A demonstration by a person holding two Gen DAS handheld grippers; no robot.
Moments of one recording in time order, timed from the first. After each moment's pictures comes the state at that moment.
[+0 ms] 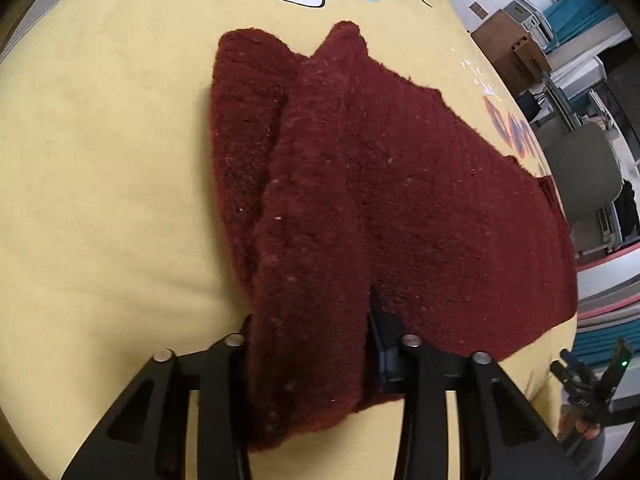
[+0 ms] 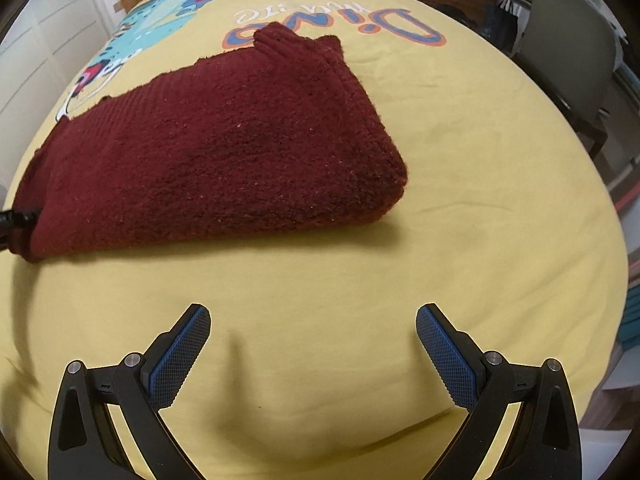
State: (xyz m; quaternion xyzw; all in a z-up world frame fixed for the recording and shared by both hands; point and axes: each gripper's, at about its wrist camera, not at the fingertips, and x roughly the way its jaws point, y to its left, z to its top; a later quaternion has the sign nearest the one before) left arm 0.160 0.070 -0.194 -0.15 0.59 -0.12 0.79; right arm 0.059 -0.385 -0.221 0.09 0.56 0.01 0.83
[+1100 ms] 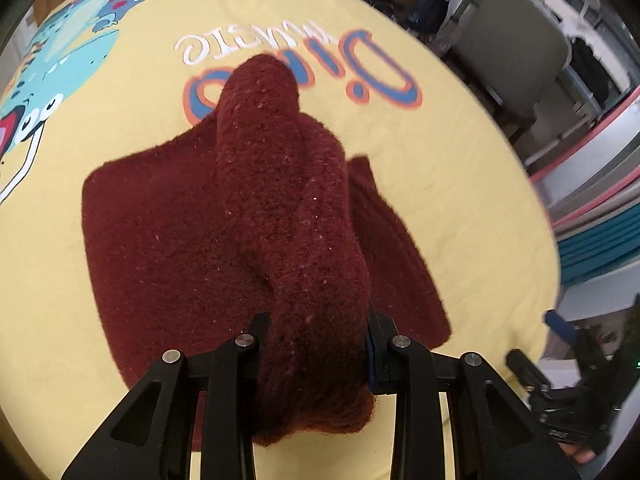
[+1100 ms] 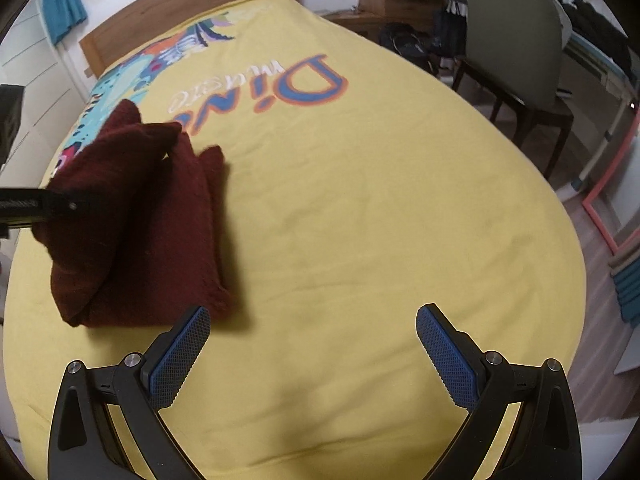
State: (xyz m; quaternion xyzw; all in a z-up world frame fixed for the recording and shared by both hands) left arm 0.176 -0.281 -0.133 0.06 0.60 -0.22 0.77; right arm 0.055 -0.516 -0.178 0.14 0.51 -0.04 0.84
